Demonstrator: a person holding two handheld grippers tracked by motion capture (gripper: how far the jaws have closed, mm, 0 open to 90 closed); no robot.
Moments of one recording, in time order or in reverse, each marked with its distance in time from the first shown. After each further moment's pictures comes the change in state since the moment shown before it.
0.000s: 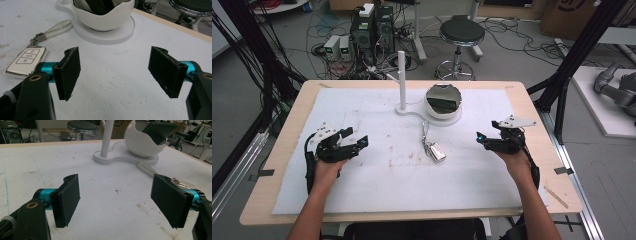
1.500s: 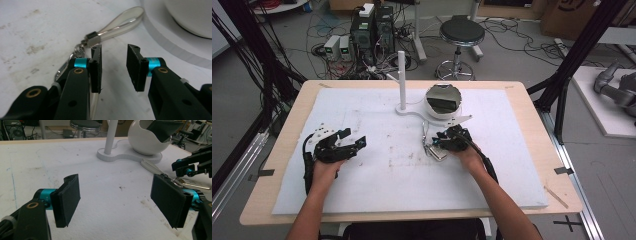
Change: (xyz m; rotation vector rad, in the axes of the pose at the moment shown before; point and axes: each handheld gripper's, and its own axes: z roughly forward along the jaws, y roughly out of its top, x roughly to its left) left arm 0.004 -0.002 -0.003 0.015 0.017 -0.006; right arm 0.083 0.023 0.117 0.182 0.272 -0.065
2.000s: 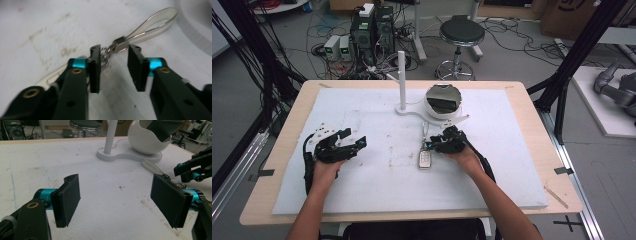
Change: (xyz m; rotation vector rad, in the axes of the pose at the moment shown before) left arm -0.001 0.000 0.001 0.002 0.000 0.000; right arm 0.008 0.004 0.004 -0.010 0.141 0.052
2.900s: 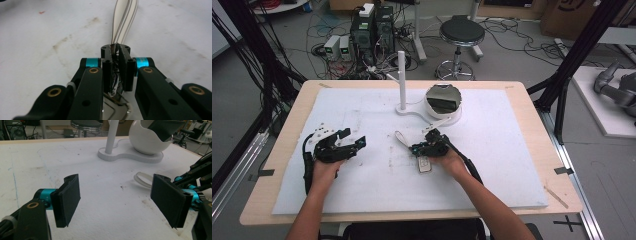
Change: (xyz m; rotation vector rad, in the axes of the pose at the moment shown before) left arm 0.001 0.000 0.000 0.004 0.003 0.005; right arm 0.036 0.015 0.033 0.069 0.110 -0.010
